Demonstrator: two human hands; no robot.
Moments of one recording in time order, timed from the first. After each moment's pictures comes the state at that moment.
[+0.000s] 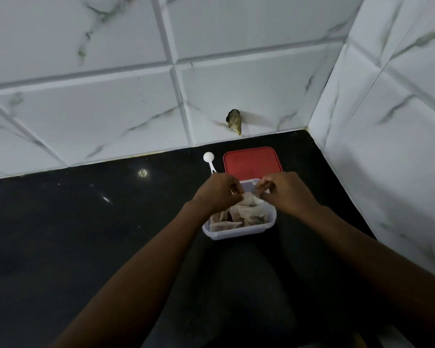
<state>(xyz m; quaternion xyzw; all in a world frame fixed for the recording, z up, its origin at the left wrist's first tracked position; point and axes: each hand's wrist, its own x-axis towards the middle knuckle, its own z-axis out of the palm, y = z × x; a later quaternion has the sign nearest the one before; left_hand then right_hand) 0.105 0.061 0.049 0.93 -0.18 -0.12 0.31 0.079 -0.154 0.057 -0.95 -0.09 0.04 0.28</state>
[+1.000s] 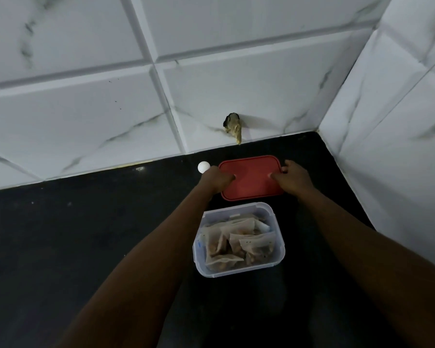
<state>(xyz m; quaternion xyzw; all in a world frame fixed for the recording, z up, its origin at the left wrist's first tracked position) 0.234 0.043 -0.002 0.85 0.13 -0.27 0.43 0.216 -0.182 -0.016 -0.88 0.21 0.14 0.39</state>
